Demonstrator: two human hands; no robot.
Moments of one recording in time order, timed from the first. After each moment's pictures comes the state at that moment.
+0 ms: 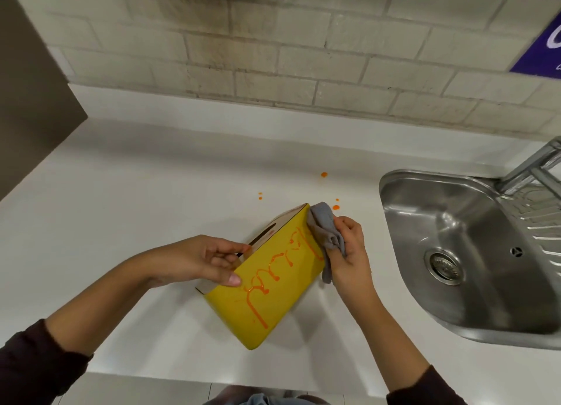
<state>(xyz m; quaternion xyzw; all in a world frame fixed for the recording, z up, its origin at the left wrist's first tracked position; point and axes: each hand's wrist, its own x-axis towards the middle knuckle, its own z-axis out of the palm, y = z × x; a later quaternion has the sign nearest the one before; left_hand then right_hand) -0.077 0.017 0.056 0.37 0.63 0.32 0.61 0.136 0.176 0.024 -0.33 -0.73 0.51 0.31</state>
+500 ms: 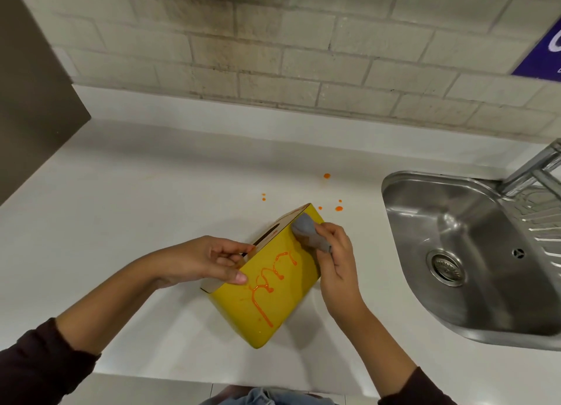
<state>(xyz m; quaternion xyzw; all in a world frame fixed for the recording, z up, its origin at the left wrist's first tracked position) -0.078 0.016 0.053 0.36 0.61 0.35 0.61 0.125 0.155 0.008 -0.29 -0.76 0.46 0.34</state>
